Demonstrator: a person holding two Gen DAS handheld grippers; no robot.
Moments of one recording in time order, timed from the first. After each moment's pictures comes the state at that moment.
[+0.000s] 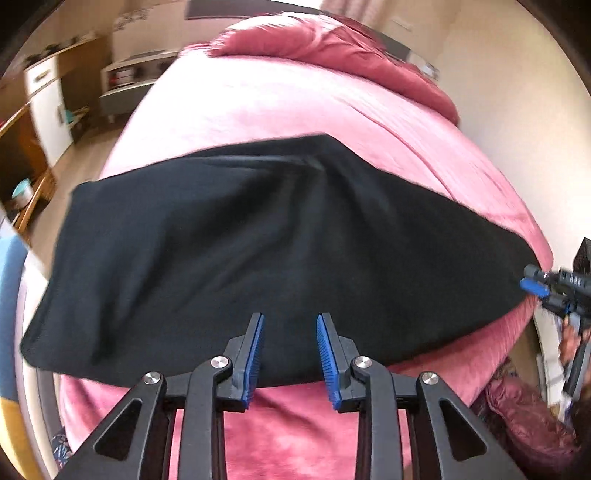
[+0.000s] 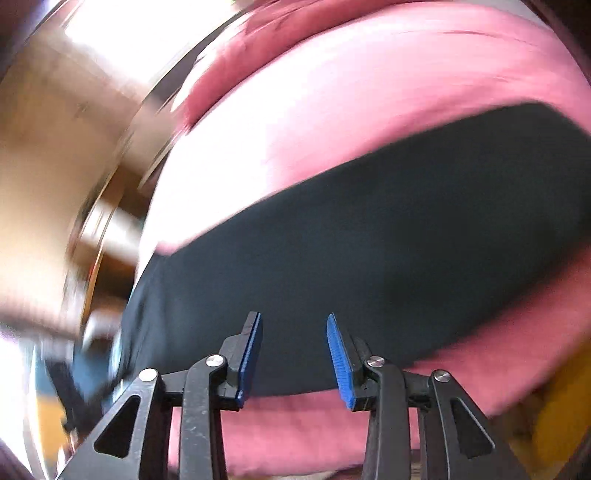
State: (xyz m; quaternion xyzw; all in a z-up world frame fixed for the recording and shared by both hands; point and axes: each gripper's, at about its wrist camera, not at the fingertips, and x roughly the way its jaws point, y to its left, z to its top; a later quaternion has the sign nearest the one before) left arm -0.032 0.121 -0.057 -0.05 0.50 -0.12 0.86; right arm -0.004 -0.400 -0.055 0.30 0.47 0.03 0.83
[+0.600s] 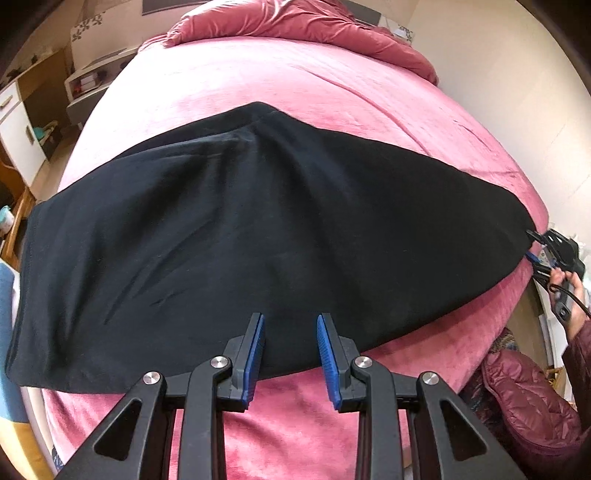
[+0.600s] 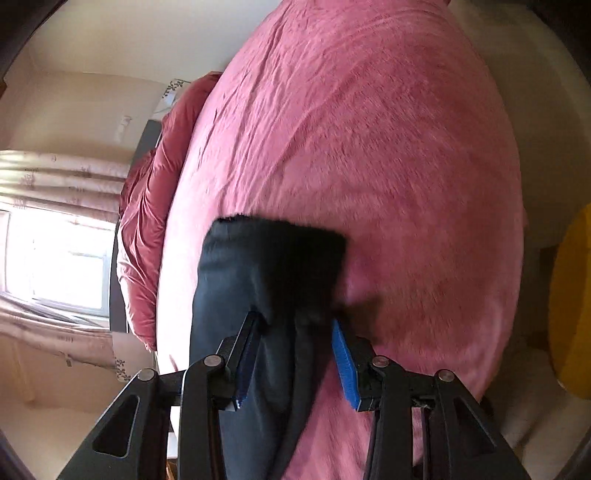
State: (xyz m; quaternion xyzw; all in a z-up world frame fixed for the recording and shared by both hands) left arm -0.002 0.064 -0.072 -0.01 0.54 -0.16 0.83; right arm -0.070 -0.631 -0.130 0.58 0.28 -0.16 0.75
